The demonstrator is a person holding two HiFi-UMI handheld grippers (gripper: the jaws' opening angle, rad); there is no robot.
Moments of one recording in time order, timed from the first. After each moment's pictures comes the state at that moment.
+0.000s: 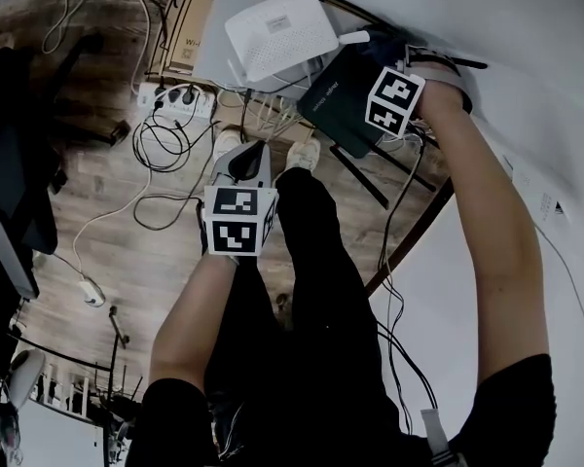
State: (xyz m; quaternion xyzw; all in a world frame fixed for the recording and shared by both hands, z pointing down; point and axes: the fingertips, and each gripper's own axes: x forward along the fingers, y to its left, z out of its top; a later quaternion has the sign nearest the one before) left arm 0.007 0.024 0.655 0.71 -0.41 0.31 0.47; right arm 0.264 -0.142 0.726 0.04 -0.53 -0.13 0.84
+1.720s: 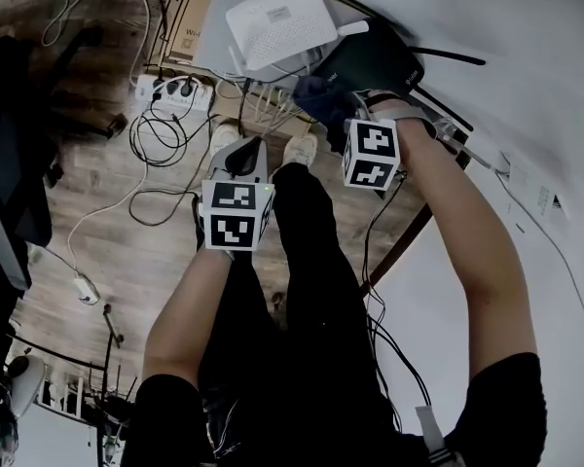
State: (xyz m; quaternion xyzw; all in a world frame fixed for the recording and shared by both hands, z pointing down) left arm 0.004 0.040 0.653 0.72 -0.41 0.32 0.46; right arm 0.146 0.005 0.709 -0.09 -0.72 -0.04 0.69
